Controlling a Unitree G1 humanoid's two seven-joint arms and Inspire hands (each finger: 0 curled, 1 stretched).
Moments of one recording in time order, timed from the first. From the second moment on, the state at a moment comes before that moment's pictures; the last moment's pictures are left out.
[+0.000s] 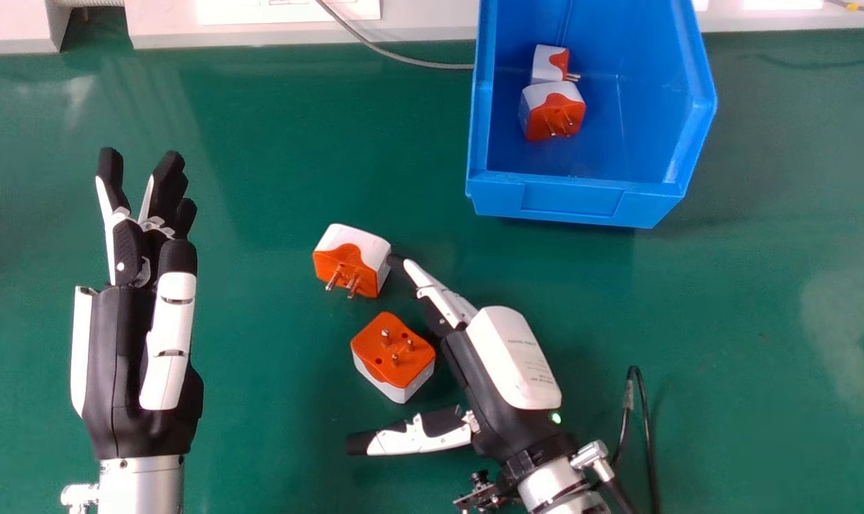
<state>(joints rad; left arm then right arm) 0.05 0.05 0.24 0.50 -0.38 -0.94 -0.45 -0.39 0.00 0.54 1.21 -0.75 -0.70 -0.83</state>
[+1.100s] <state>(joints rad) 0.05 0.05 0.24 0.48 -0.38 -0.94 -0.44 -0.44 0.00 0.54 1.25 -0.75 -0.69 -0.81</state>
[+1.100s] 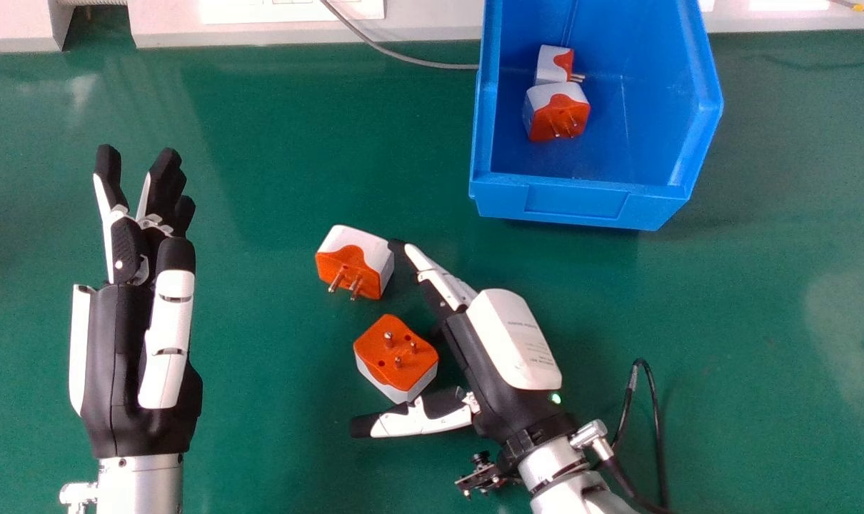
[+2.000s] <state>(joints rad) 0.06 0.05 0.24 0.48 -0.38 -0.93 -0.44 -0.45 0.00 0.55 1.25 -0.75 -0.65 -0.80</state>
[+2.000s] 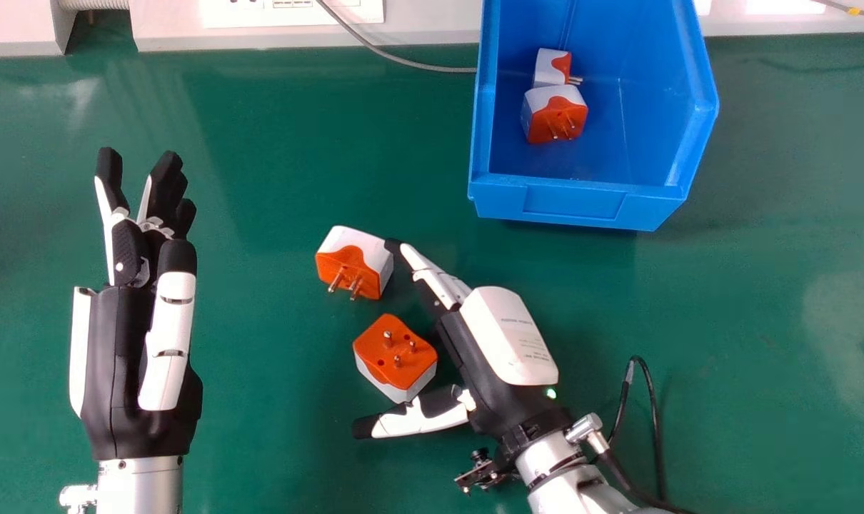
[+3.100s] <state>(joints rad) 0.05 0.05 0.24 0.48 -0.38 -0.93 -0.45 -0.43 0.00 0.56 1.26 -0.76 -0.66 -0.93</state>
